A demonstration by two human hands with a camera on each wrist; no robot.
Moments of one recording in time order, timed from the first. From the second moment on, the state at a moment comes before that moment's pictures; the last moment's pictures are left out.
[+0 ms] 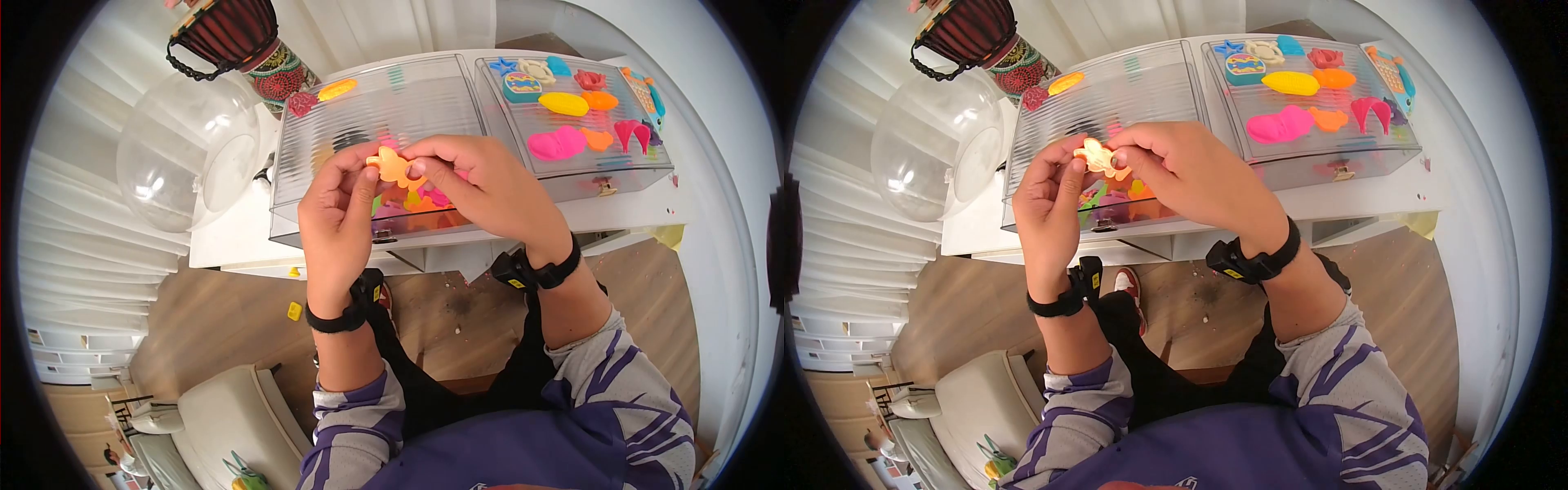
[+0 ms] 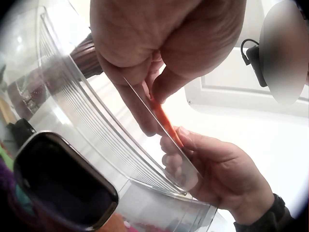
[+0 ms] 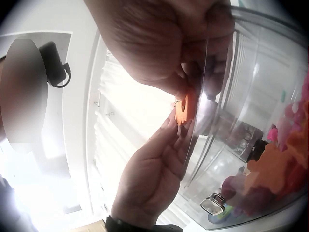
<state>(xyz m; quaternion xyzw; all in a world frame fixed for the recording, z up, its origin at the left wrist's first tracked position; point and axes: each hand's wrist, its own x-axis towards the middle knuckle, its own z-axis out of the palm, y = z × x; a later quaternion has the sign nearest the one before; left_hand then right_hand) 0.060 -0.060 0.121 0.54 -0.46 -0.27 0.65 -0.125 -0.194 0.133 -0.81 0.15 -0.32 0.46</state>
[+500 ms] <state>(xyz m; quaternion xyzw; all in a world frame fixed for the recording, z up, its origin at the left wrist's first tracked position) 0.060 -0.060 0.119 0.54 -0.46 -0.27 0.65 -0.123 -0.194 0.131 -0.81 0.14 -0.32 0.46</state>
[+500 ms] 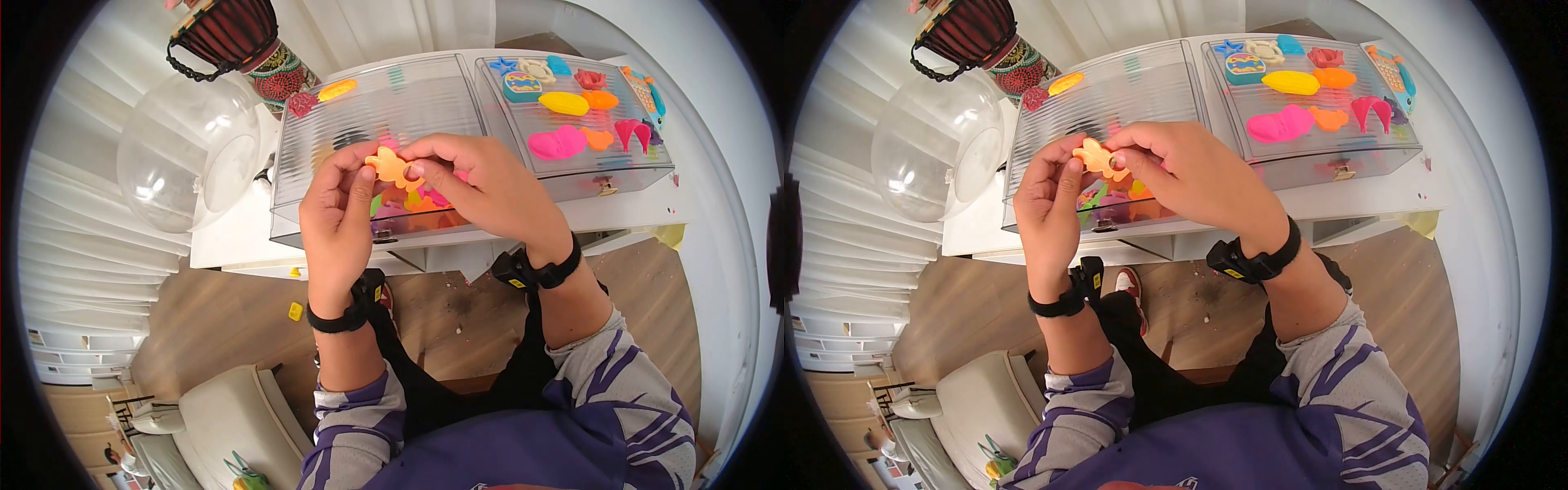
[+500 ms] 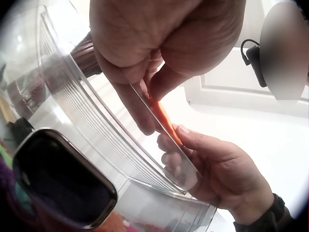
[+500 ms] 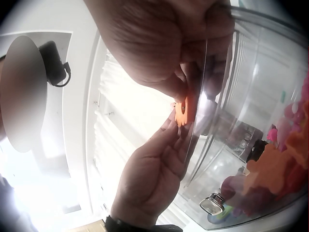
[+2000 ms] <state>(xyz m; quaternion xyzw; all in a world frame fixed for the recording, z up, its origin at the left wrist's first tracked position) 0.067 -0.059 0.115 0.57 -0.56 -0.12 0.59 -0.120 -0.195 0.122 -0.80 0.13 -0.35 0.47</state>
